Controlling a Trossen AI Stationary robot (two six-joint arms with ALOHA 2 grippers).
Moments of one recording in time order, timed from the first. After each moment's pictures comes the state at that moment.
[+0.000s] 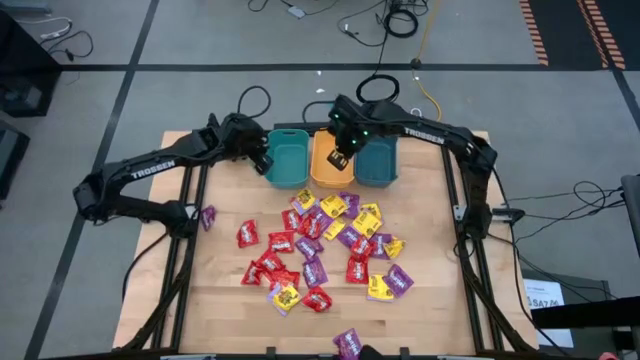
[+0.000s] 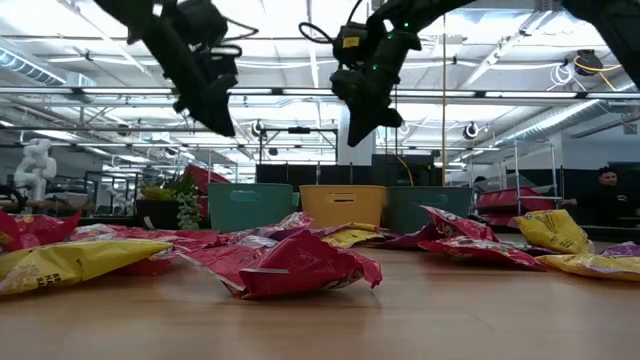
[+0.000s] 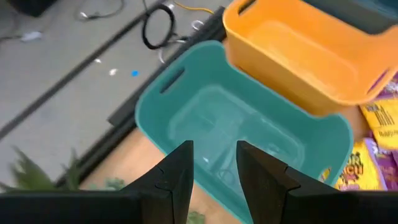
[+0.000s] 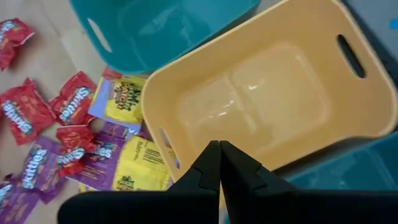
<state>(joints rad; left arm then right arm) 0.61 1.20 0.90 -0.48 -0.11 0.01 -0.49 1.95 1.81 -1.00 -0.14 0.13</state>
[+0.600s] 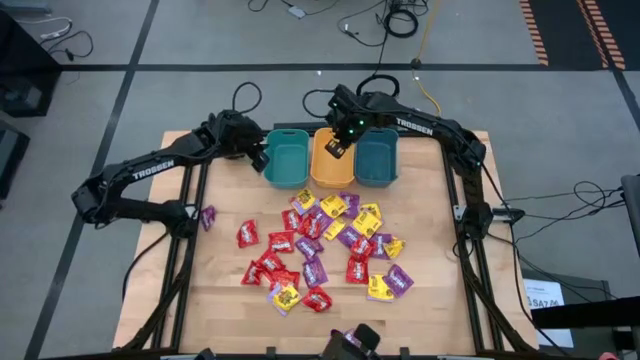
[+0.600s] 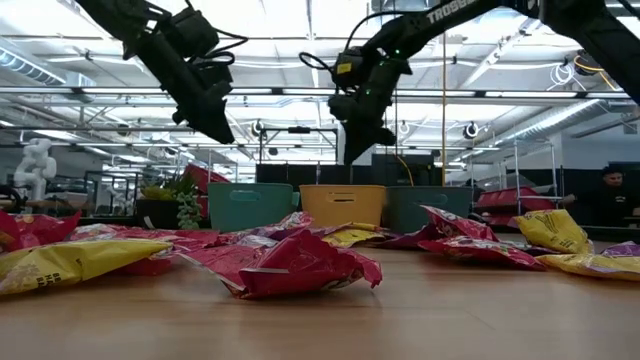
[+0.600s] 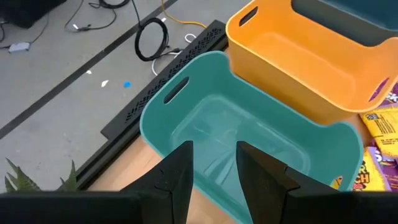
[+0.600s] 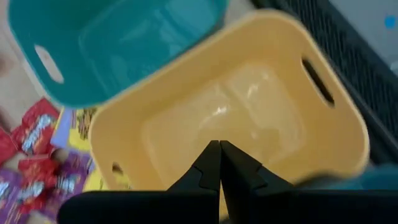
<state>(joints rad) 0.70 1.19 0.84 -0.37 0.00 0.07 -0.58 2.06 1.86 -0.92 -0.16 0.07</state>
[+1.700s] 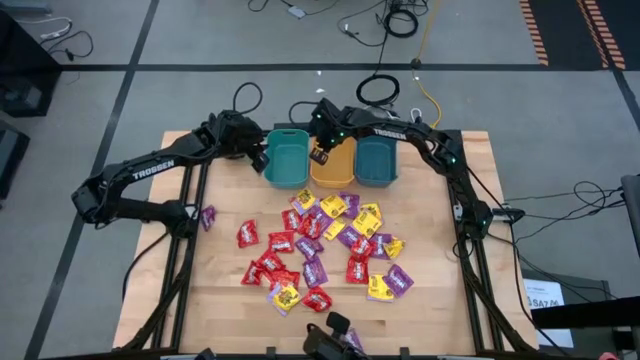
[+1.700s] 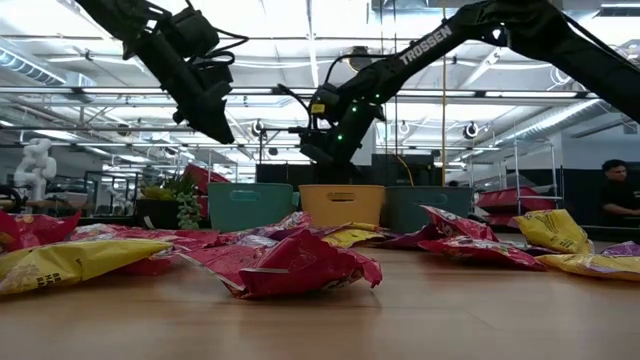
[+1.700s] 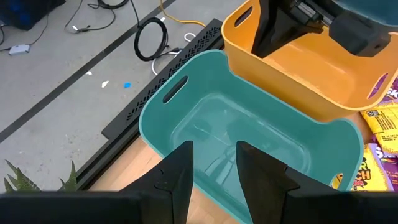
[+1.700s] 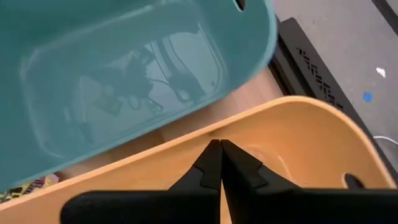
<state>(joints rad) 0.70 1.19 0.84 -0.38 0.00 0.08 -0.55 2.26 1.86 -0.58 -0.10 -0.10</state>
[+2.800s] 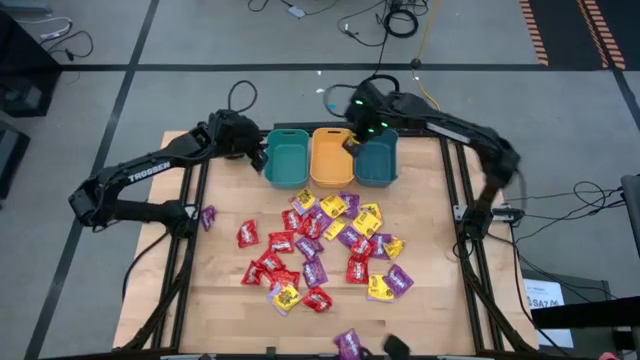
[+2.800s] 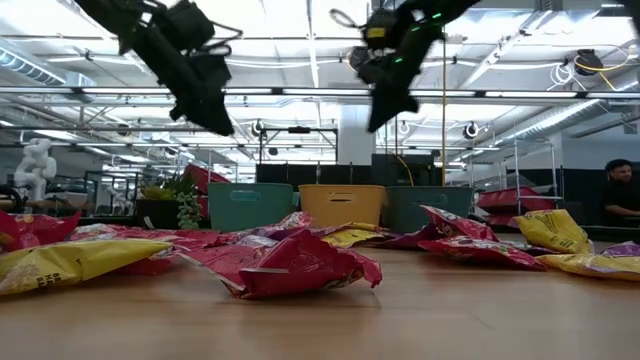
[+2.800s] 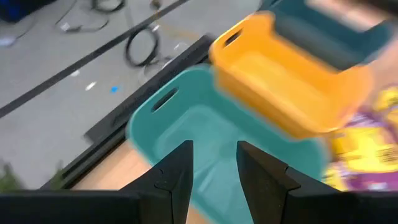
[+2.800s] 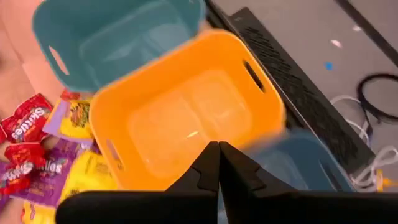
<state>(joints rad) 0.69 1.13 0.85 -0.38 0.05 -0.02 -0.57 1.70 1.58 -0.84 -0.01 0.06</state>
